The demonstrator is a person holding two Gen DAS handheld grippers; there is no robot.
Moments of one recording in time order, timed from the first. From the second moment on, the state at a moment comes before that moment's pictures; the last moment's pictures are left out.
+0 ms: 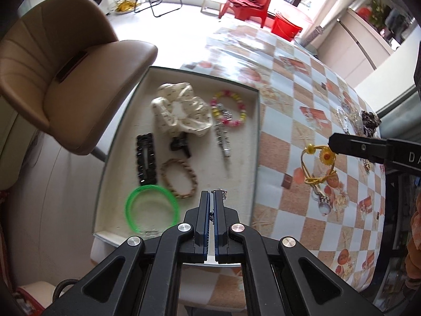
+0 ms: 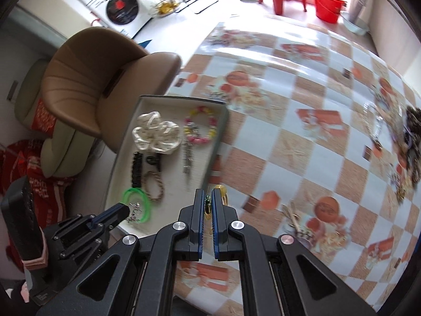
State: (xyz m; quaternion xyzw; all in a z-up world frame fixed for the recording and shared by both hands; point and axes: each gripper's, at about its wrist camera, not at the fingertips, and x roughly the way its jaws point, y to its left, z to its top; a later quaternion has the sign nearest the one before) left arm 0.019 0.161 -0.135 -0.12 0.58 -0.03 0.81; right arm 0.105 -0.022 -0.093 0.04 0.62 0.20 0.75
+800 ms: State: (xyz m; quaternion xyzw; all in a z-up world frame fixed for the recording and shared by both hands) left arm 0.013 0.176 -0.173 -0.15 0.60 -0.05 0.78; right arm 0.112 0.051 -0.139 0.04 0.67 0.24 0.70
